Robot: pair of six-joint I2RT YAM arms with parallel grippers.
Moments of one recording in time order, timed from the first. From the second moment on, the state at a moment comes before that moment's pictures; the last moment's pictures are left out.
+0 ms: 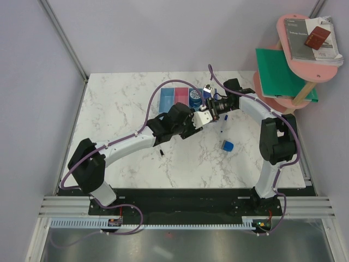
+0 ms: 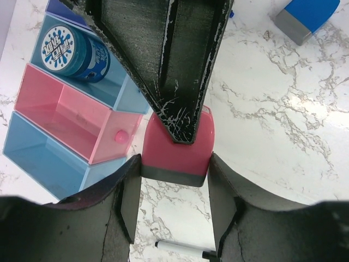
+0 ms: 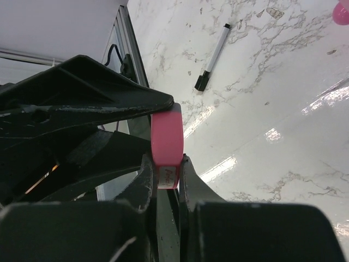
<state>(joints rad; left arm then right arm) -0.87 1.61 1.22 -0.23 -0.03 0.46 0.23 1.91 1.46 -0.73 -1.19 -0.08</state>
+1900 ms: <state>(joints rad) -0.71 1.10 0.96 -0.68 -0.09 0.51 0.50 2.36 2.24 -0.70 -0.12 -0.52</state>
